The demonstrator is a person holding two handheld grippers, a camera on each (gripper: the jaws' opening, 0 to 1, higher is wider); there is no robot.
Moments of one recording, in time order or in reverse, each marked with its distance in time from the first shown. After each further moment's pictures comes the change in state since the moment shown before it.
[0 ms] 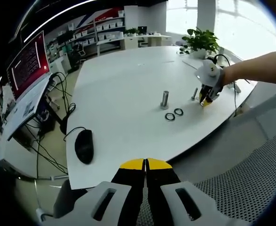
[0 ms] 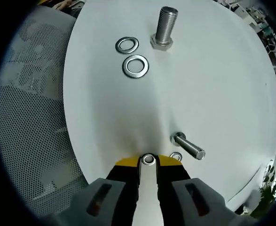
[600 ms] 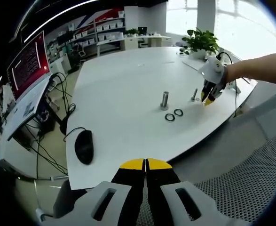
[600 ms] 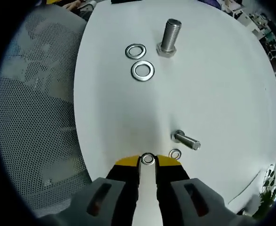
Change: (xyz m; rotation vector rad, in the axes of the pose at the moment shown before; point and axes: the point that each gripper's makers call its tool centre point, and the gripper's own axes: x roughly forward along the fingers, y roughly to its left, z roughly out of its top) left arm 0.000 -0.001 0.001 0.000 -0.006 -0.002; right arm -0.024 -0.001 -0.002 -0.008 -0.056 0.030
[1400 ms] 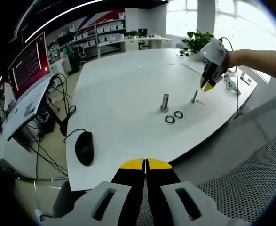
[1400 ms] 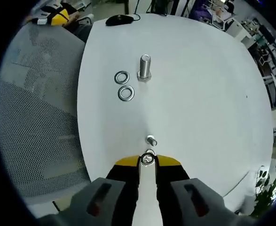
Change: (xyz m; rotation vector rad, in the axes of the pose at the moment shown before) left arm 0.000 0.000 0.002 -0.002 -0.016 0.001; right arm -0.050 -0.033 0.018 0.005 -0.132 -0.066
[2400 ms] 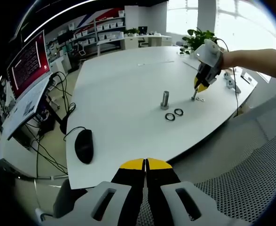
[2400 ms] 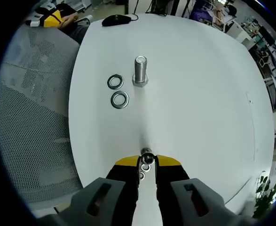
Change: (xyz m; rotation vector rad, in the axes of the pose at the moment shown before) left arm 0.001 0.001 -0.004 -0.002 0.022 0.000; right arm 0.032 -0.004 0.011 -0.016 0.010 0.014
